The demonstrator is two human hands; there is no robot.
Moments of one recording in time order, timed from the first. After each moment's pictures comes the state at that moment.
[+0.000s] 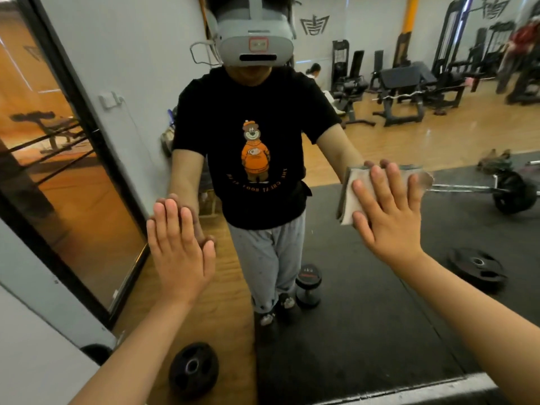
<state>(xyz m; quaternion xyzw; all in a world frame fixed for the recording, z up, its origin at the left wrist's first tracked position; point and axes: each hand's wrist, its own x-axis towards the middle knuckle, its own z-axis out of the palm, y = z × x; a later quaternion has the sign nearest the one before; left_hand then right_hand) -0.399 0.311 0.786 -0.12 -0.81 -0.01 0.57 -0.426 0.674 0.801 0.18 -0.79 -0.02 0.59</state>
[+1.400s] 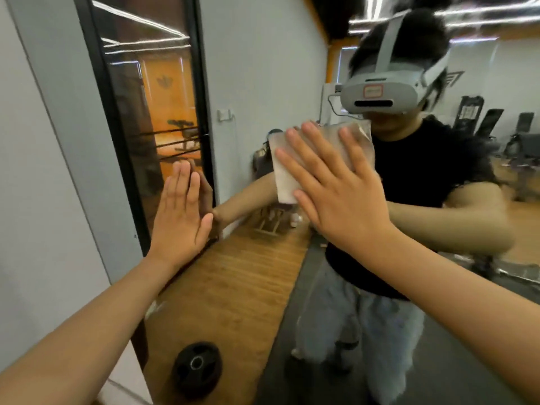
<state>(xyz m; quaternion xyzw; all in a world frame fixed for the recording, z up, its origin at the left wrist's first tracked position) -0.377 0.318 0.791 0.00 -0.86 0.10 0.50 -0.437 0.614 0.881 0.36 -0.70 -0.14 0.60</state>
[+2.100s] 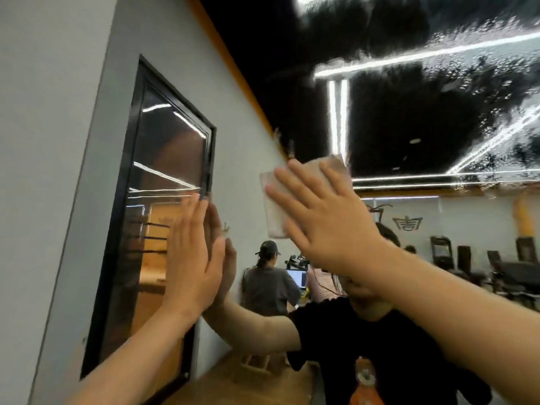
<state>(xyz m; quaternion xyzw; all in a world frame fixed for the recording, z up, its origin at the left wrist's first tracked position) -0.411 0.334 0.649 -0.03 -0.70 -0.13 0.70 -0.438 0.562 0.724 0.34 -0.68 -0.12 0.64</state>
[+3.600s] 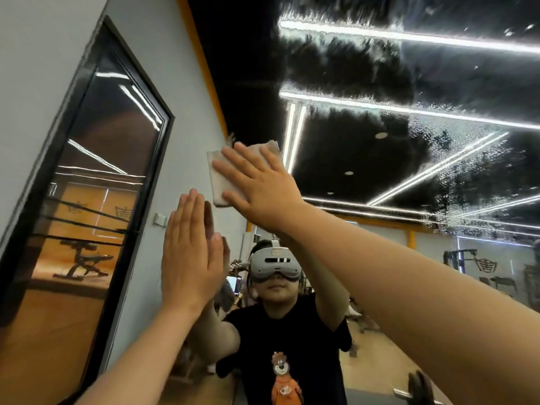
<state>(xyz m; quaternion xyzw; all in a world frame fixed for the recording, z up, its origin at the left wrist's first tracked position) -0.415 0.325 0.644 -0.06 -0.67 -0.20 0.71 -0.426 0.460 0.784 0.34 -0.71 -0.19 0.59</state>
